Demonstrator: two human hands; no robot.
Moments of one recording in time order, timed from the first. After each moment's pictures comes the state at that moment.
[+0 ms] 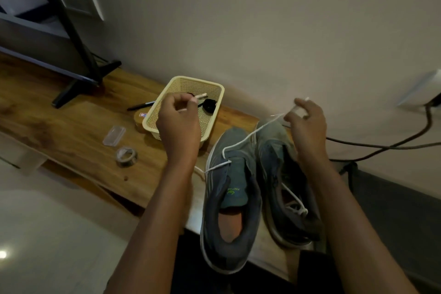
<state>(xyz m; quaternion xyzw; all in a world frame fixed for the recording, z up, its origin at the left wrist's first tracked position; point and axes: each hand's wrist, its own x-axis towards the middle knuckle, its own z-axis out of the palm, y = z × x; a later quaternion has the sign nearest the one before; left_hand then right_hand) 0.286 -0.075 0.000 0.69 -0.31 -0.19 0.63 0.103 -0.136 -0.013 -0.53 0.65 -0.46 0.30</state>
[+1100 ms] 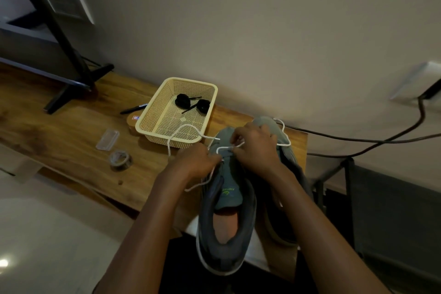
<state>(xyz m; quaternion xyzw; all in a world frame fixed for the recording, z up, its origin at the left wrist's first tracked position) 0.280 -0.066 -0.025 0.73 -0.56 -0.38 0.11 0.144 -0.112 -0.035 -0.81 0.55 -0.13 0.16</state>
